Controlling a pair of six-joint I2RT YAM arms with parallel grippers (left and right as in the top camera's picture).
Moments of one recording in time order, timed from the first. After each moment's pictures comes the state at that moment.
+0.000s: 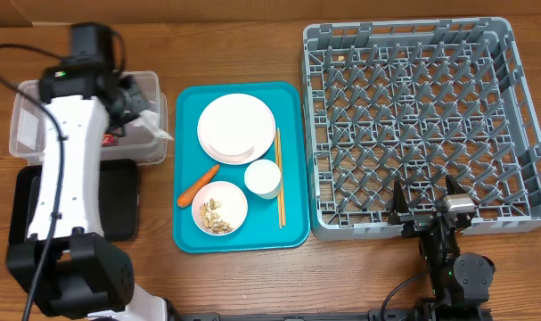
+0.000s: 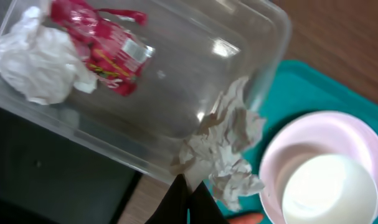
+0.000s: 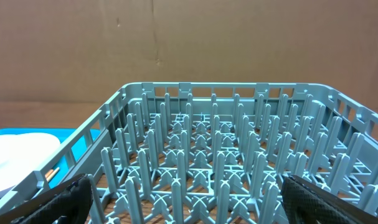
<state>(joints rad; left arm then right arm) 0.14 1.74 1.67 -1.10 -0.09 -0.42 -0.01 0.01 0.02 -0.03 -0.10 0.01</state>
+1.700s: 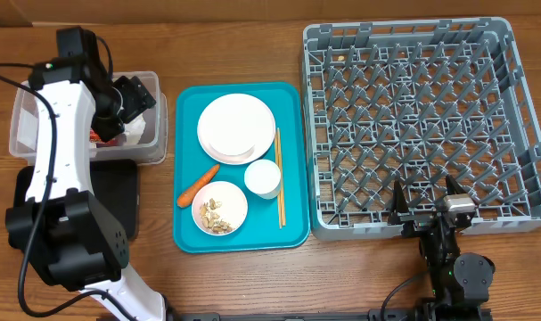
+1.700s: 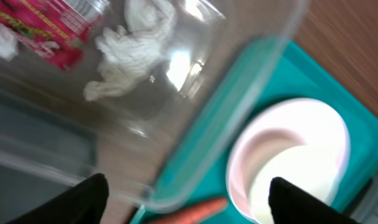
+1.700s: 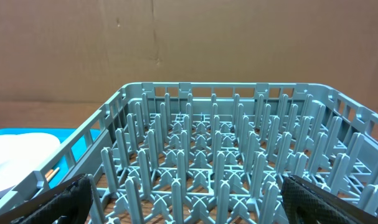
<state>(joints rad) 0.21 1.90 1.76 -1.17 0.18 -0.46 -0.01 0.01 0.02 -0.03 -0.10 0.01</state>
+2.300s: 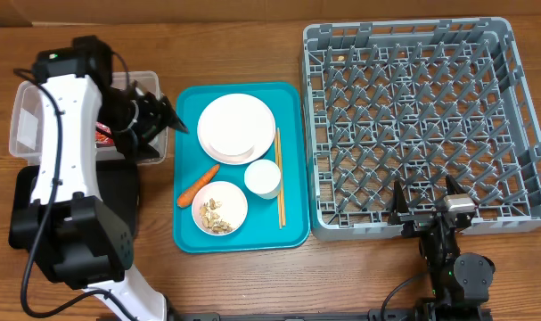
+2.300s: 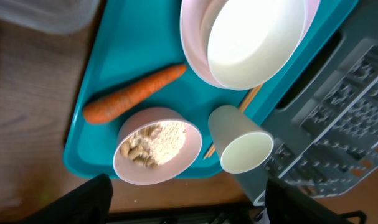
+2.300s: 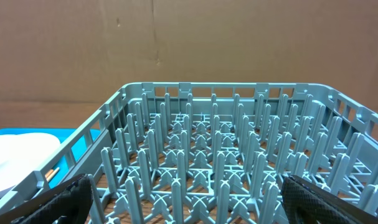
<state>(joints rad) 0.15 1.90 1.81 -1.56 0.45 -0.34 -0.01 0.01 0.02 -0.03 -0.10 0.01</state>
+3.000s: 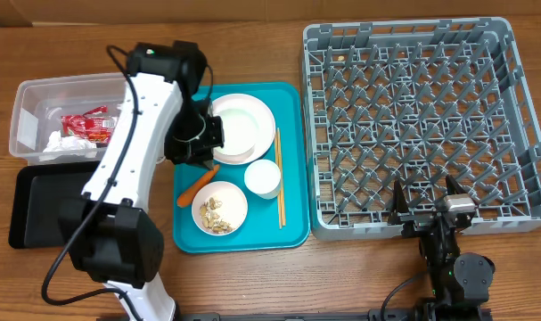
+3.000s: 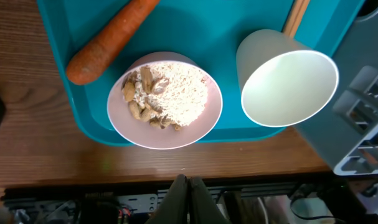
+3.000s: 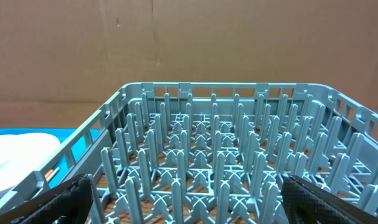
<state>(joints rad) -0.20 1.90 1.81 -1.66 0.21 -0.32 -0.01 0.01 0.02 -0.03 -0.10 0.01</state>
